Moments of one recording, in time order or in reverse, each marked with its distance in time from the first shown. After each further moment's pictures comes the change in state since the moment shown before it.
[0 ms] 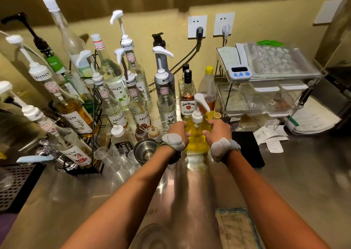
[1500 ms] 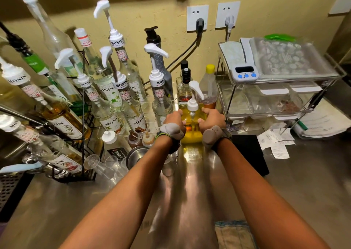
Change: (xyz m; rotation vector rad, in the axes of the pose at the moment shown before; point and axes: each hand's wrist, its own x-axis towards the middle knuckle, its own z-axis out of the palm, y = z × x) left_hand 0.064 0.014 -0.015 0.038 0.021 -0.091; right_hand 0.070 -0.030 0.012 0.078 0.055 0.083
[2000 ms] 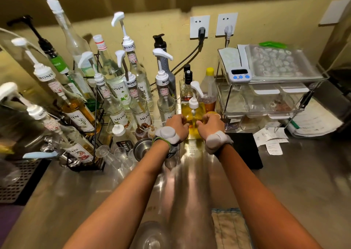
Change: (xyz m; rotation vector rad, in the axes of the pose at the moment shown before) left_hand -0.067 0.002 -0.013 -0.099 0.080 0.083; right_hand -0.066 0.002 -0.020 0.069 0.011 -0.064
